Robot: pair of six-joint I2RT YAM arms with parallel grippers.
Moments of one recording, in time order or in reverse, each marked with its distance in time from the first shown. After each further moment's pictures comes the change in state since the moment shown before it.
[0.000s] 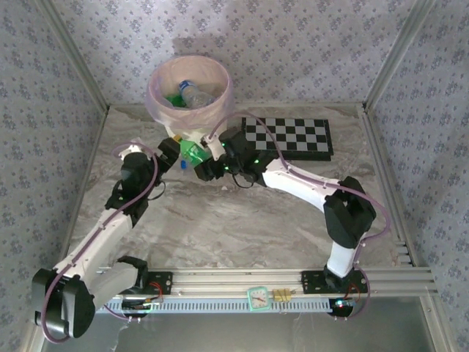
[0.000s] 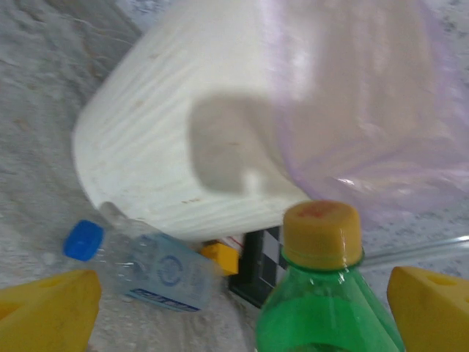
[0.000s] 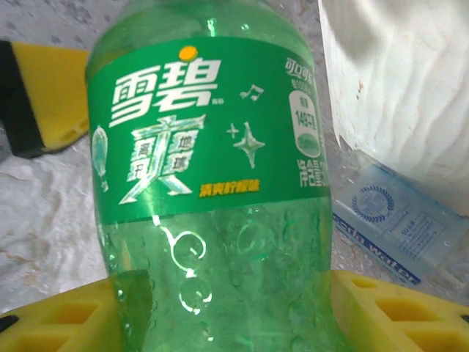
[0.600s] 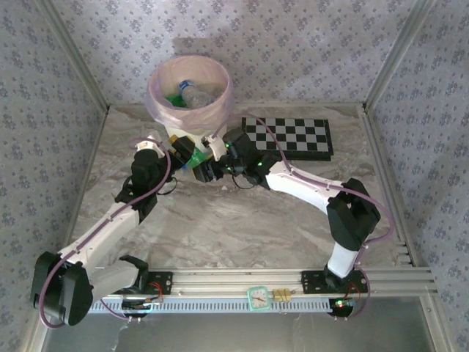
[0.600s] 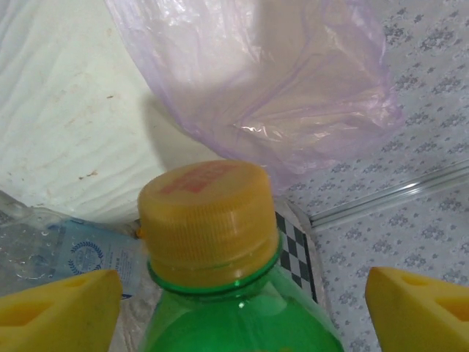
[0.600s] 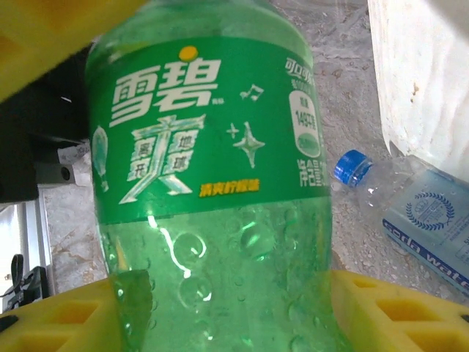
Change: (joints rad) left arm -0.082 0.092 0.025 0.137 0.075 0.008; right arm -0.003 -0.025 -0.055 0.095 -0.102 0.068
